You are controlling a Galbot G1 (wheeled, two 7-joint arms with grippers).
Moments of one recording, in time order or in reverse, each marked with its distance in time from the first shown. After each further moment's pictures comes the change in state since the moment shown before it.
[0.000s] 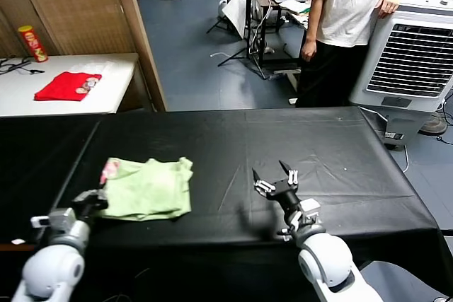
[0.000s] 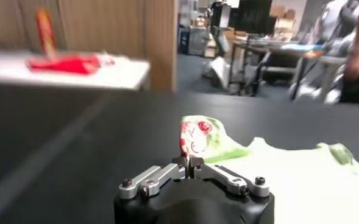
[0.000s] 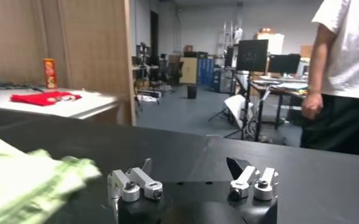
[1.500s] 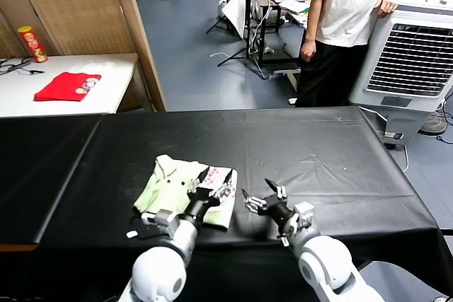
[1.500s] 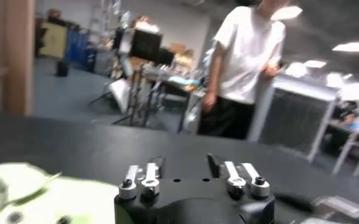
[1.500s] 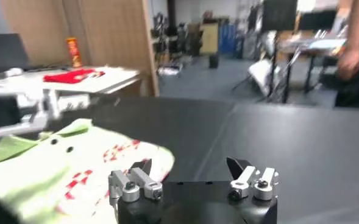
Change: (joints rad) left arm -0.124 -0.289 0.565 -0.140 0.057 -0.076 -0.002; right arm 0.020 -0.032 -0.053 -0.011 0.239 -0.175 -0.032
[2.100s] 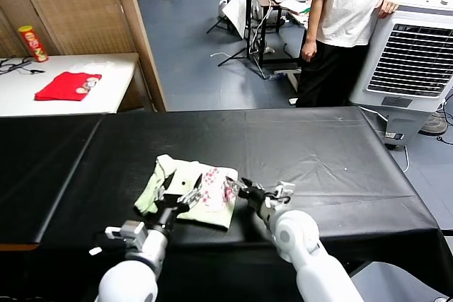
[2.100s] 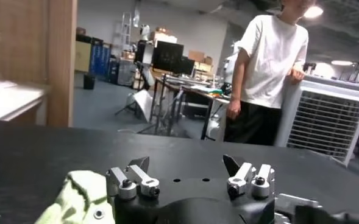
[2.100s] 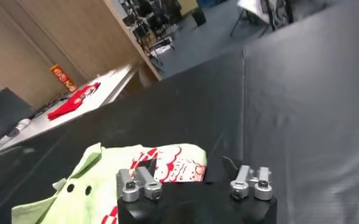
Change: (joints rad) left arm 0.134 0.071 -0.132 -0.104 -0.013 -0.015 -0.063; right arm 0.191 0.143 -0.053 -0.227 0.397 -0.048 0.186
